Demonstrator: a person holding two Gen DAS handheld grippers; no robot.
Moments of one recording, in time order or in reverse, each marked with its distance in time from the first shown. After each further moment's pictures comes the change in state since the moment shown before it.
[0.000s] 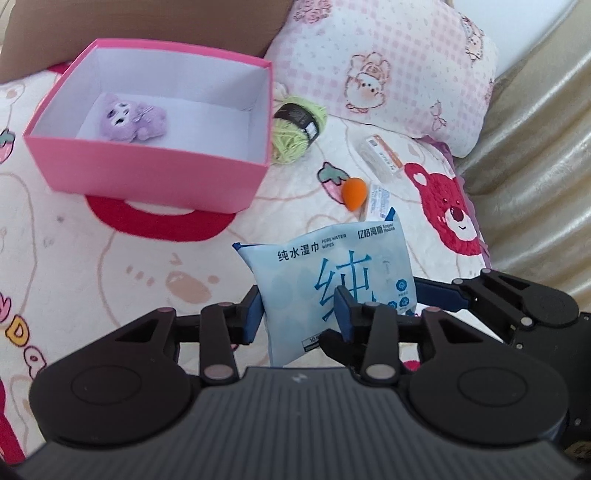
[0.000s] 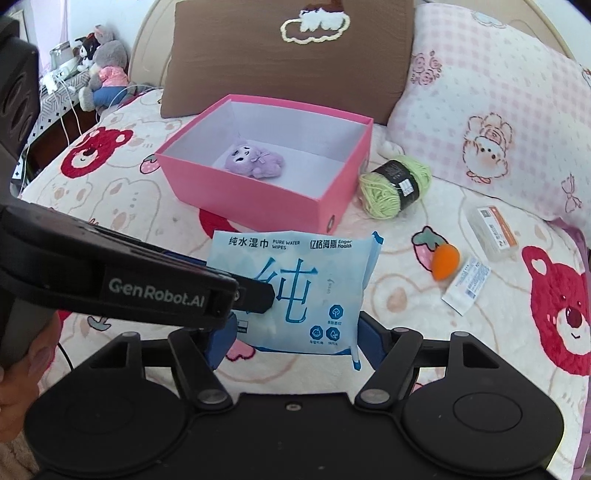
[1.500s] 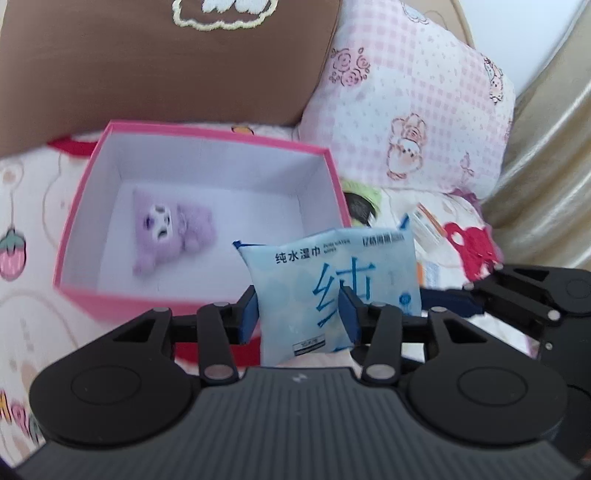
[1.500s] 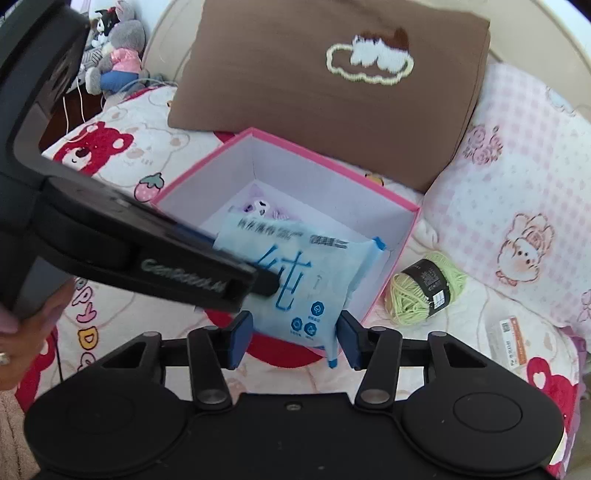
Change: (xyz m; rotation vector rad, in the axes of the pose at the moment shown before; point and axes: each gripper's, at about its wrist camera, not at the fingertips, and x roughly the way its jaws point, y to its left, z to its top) left arm 0.017 0.085 0.119 0.102 -0.084 0.002; right arm 0.061 0.040 0.121 -0.147 0.003 -0.046
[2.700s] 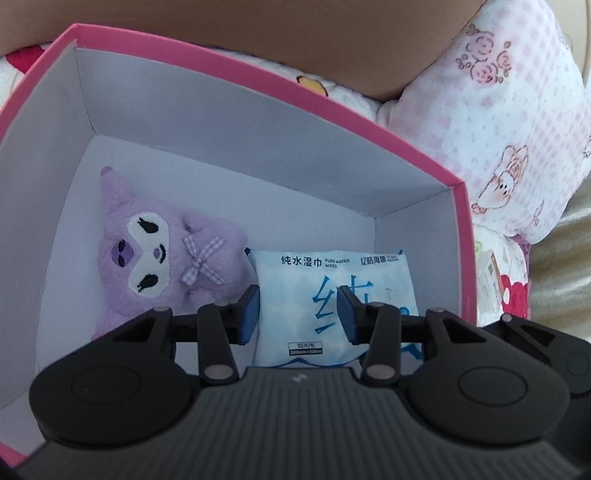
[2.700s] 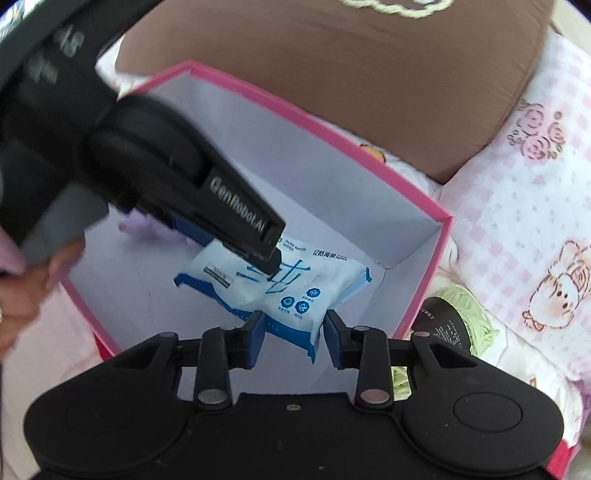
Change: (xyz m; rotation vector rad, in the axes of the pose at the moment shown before) left arm 0.163 0.088 0.064 -0.265 0.192 -0.038; right arm 0.151 -0.032 0.042 -0.111 0.128 -0.076
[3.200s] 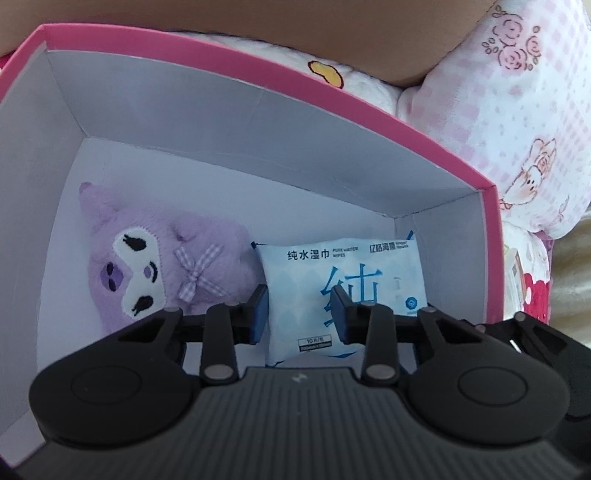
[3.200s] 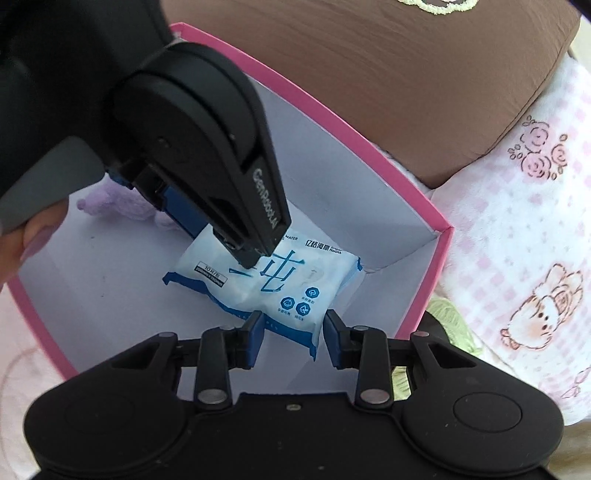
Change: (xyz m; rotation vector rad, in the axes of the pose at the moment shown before) left arm 0.026 -0.006 0.016 -0.007 0.051 0.072; right arm 0.027 0.012 0.004 -0.082 0.034 -0.132
